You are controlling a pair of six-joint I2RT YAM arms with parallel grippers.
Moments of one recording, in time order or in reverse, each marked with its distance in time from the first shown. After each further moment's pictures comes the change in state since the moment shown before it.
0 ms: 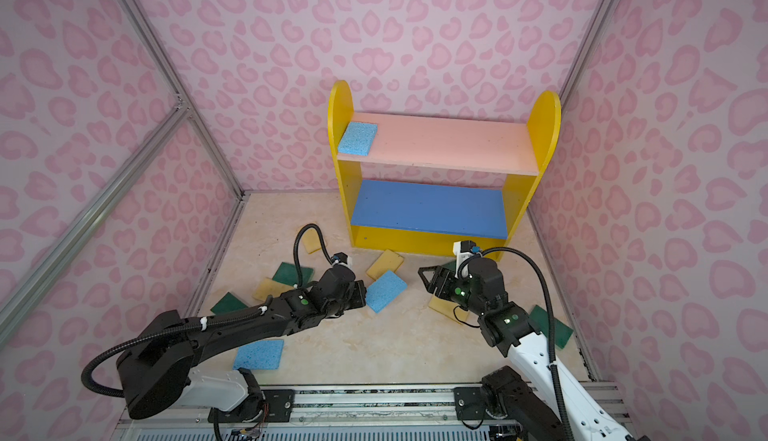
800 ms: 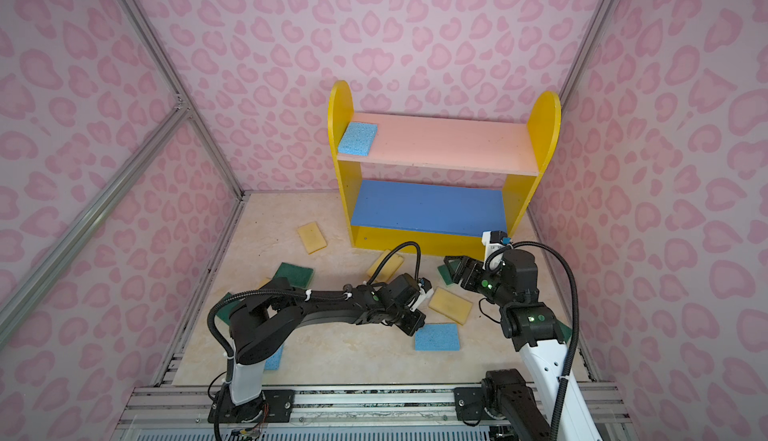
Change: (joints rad) left arm -0.220 0.587 0.457 -0.066 0.401 0.528; right arm -0.389 -0.063 0.147 -0.220 -0.198 -0.224
